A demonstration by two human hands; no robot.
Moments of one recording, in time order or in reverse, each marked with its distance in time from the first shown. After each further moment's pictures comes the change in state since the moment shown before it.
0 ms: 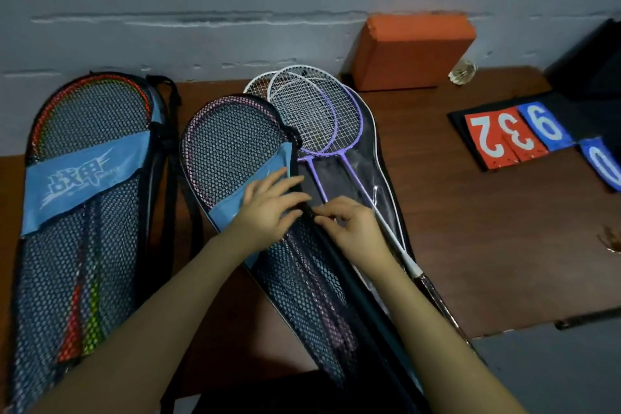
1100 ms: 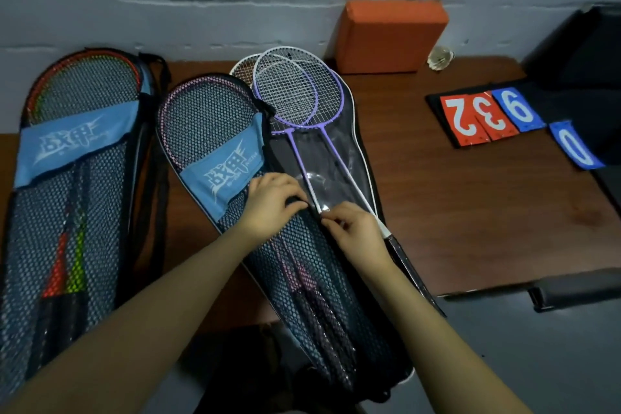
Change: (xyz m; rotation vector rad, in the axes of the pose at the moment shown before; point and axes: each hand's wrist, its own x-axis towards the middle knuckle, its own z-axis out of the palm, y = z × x) left_hand -0.024 0.065 0.043 -0.103 0.142 -0.144; right_hand -0.084 0.033 -0.027 -0.138 0.006 0.041
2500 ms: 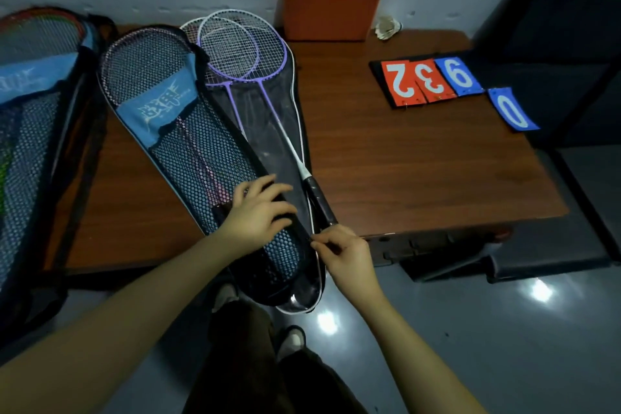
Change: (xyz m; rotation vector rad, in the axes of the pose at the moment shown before) left_hand -0.082 0.122 0.092 0.223 -0.156 0.107; right_hand -0.155 0.083 -0.073 0.166 0.048 0.087
